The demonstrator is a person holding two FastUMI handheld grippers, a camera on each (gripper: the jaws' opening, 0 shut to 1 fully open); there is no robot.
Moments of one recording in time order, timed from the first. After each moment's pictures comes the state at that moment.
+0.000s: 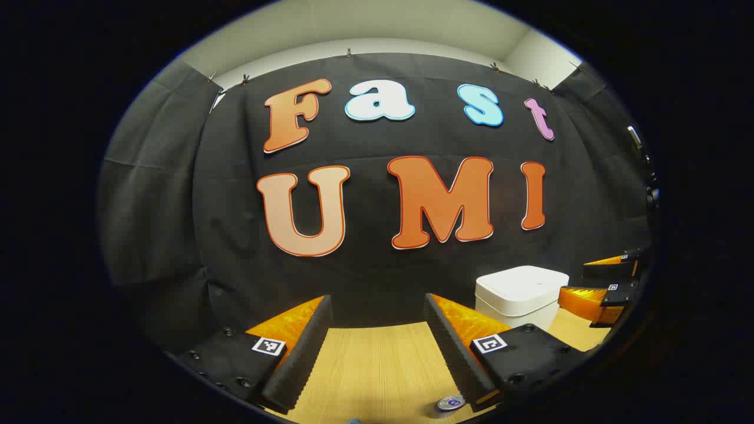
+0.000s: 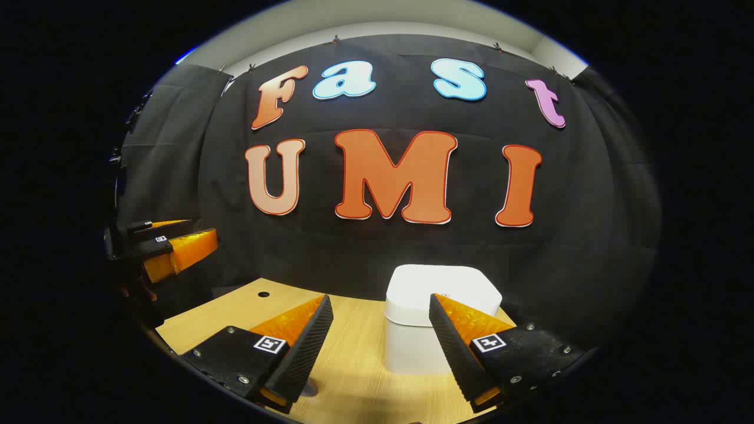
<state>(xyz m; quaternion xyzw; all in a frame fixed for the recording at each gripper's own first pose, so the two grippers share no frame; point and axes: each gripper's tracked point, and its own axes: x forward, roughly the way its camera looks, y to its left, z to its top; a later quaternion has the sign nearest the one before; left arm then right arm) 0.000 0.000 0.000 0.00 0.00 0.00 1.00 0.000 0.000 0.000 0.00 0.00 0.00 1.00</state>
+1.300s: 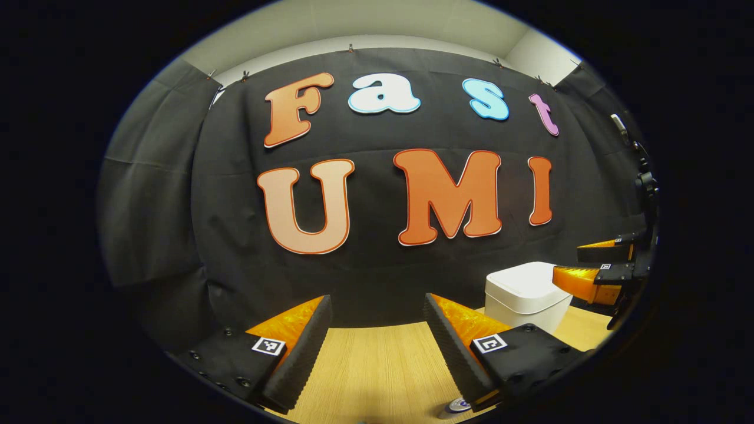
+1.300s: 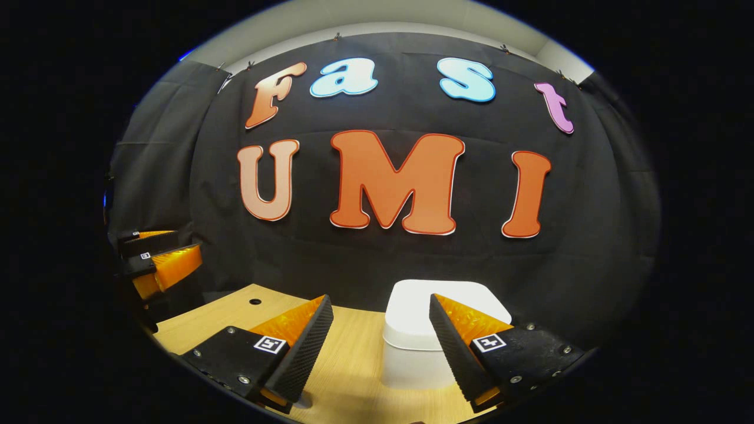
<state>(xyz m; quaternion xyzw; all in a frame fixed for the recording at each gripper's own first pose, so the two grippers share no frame) 0.007 0.007 -0.007 0.00 0.01 0.01 1.00 0.048 -0.010 0.025 -0.01 -0.01 -0.01 1.00</state>
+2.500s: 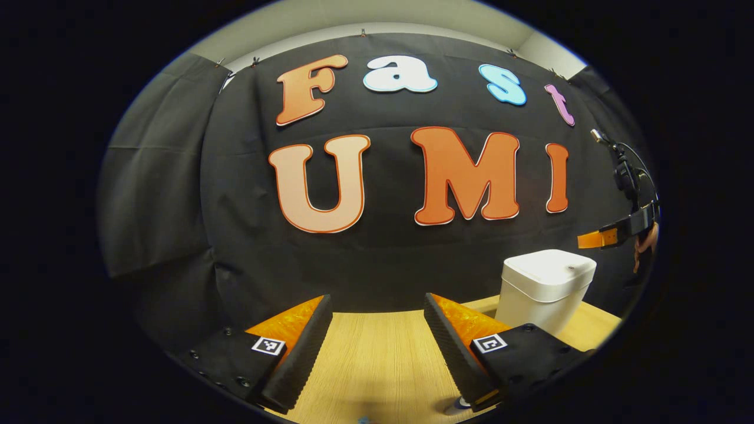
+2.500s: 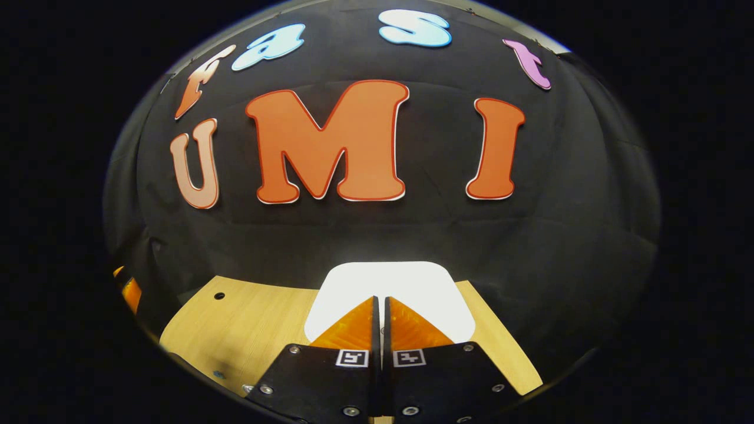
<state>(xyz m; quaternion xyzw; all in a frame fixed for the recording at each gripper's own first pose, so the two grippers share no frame) 0.003 0.020 -0.029 -0.01 0.06 0.04 1.00 0.119 -0.108 -0.004 0.05 0.12 -0.08 0.99</state>
